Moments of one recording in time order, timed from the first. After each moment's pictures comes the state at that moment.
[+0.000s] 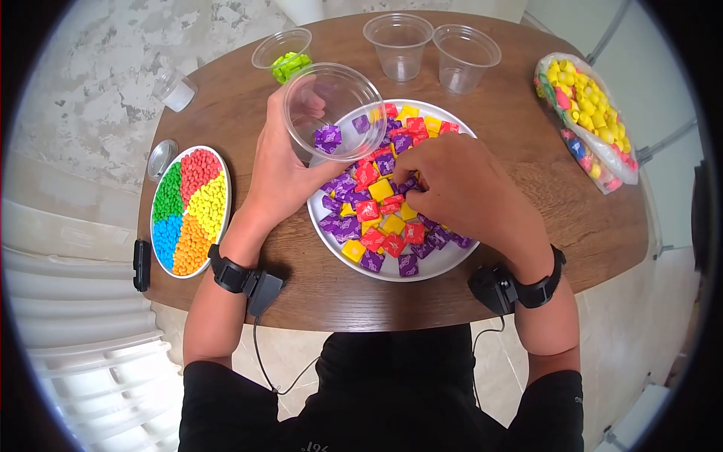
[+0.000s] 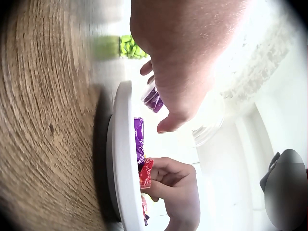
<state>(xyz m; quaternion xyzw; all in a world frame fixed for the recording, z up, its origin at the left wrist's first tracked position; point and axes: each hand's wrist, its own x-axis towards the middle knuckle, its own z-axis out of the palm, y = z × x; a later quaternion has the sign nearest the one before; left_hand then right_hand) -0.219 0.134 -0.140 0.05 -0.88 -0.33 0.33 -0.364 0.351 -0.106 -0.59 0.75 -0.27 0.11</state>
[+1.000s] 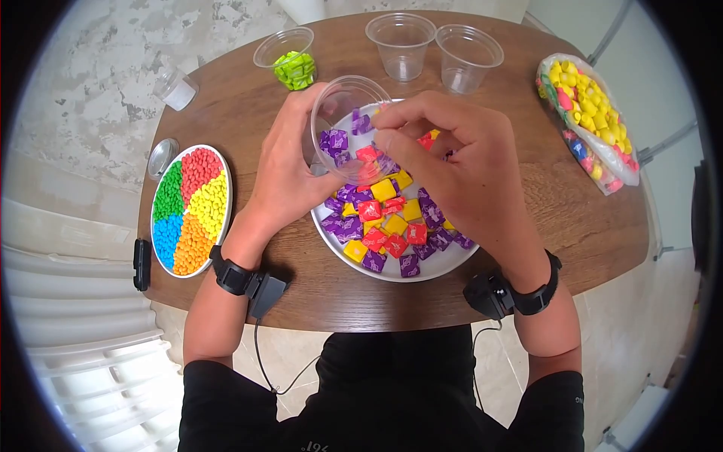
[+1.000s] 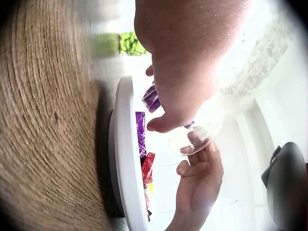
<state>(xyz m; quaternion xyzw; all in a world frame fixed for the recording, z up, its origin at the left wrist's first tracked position) -0.218 0.146 -0.130 0.01 -0.90 -0.26 0.34 -0.350 0.332 -0.097 -0.52 0.62 -0.59 0.01</state>
